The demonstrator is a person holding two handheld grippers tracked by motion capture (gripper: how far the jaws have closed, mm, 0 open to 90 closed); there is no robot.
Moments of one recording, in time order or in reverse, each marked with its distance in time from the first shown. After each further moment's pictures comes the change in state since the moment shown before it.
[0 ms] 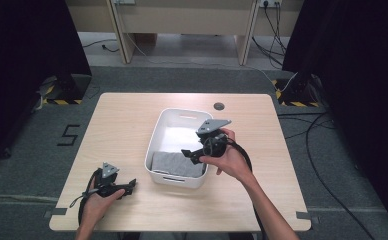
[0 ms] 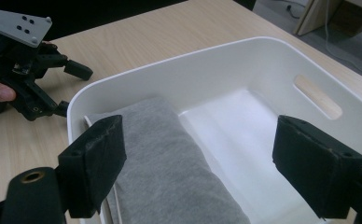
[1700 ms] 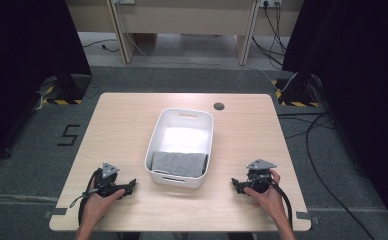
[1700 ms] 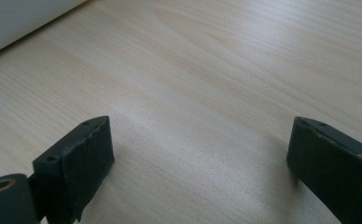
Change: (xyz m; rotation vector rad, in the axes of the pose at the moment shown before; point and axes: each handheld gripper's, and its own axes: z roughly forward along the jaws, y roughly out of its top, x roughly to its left) left arm 0.000 0.000 0.000 0.001 0.001 0.002; right arm -0.039 -0.200 -0.034 0.139 -0.337 0.299
